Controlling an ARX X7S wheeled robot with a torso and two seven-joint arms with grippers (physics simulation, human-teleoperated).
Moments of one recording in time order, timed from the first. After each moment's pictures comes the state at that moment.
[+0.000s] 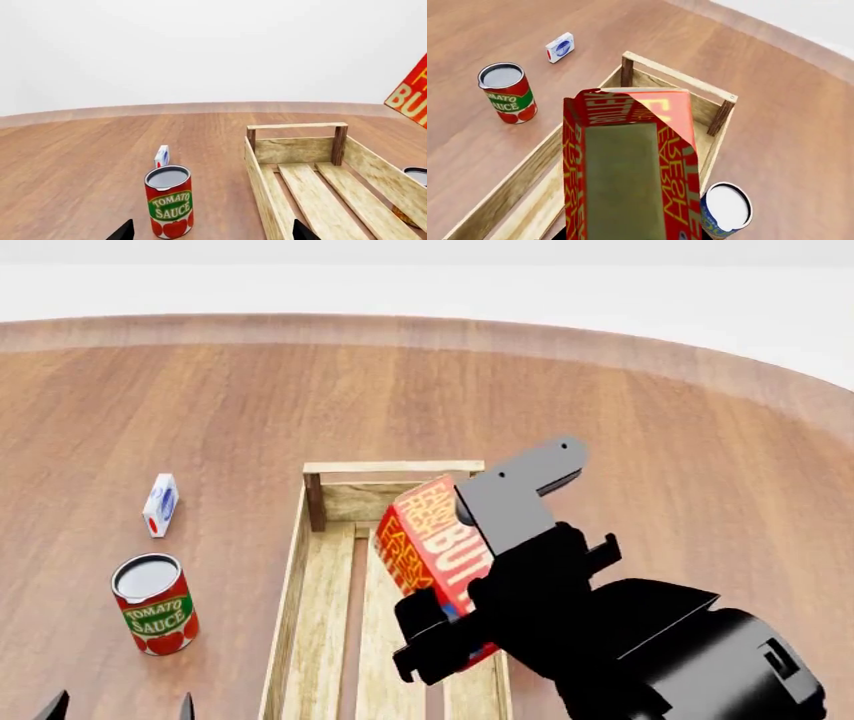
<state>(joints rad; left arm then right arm) -0.02 -0.30 0.33 0.02 -0.24 0.08 -0.36 1.01 0.47 -0.76 0.15 0.87 0.93 0.05</state>
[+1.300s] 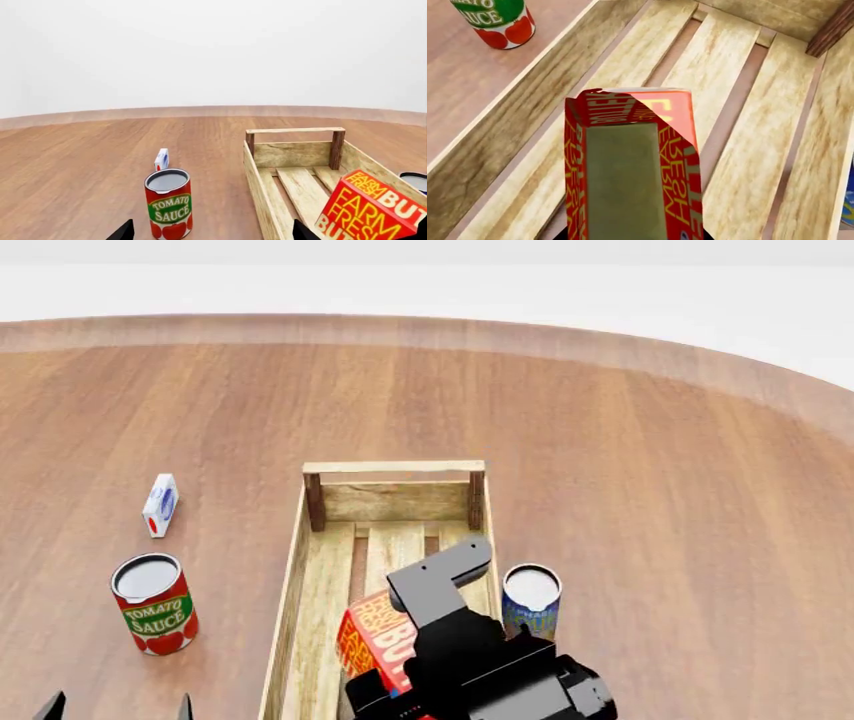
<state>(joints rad) 0.00 -0.32 0.34 0.06 -0.26 0.08 -0.38 1.13 0.01 -1.45 1.23 1.14 0.37 -0.23</state>
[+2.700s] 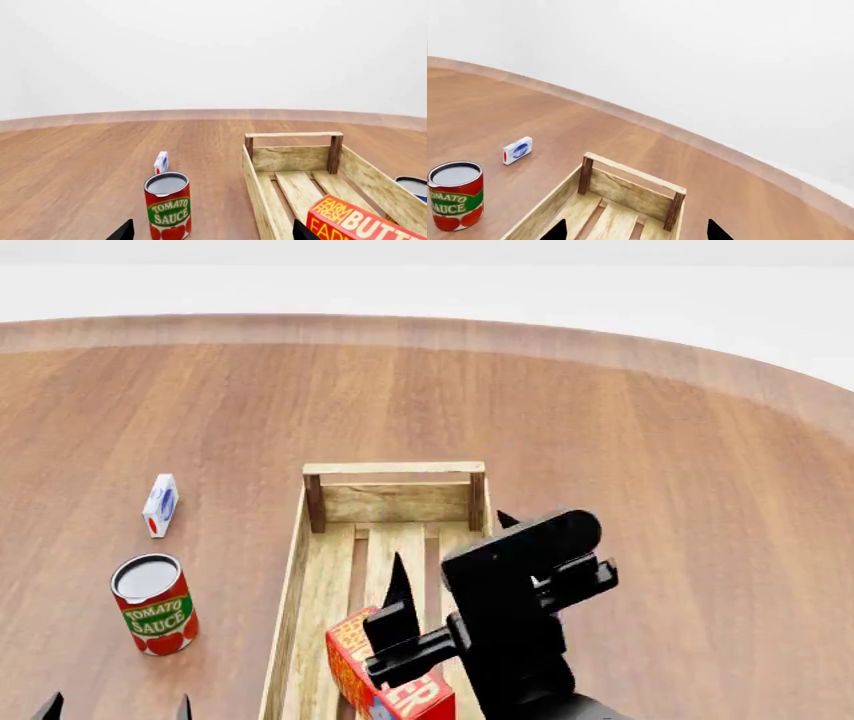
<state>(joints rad) 0.01 -0.33 0.36 0.09 -0.26 0.08 -0.40 0.95 0.59 -1.28 0.10 0.89 0.02 0.51</state>
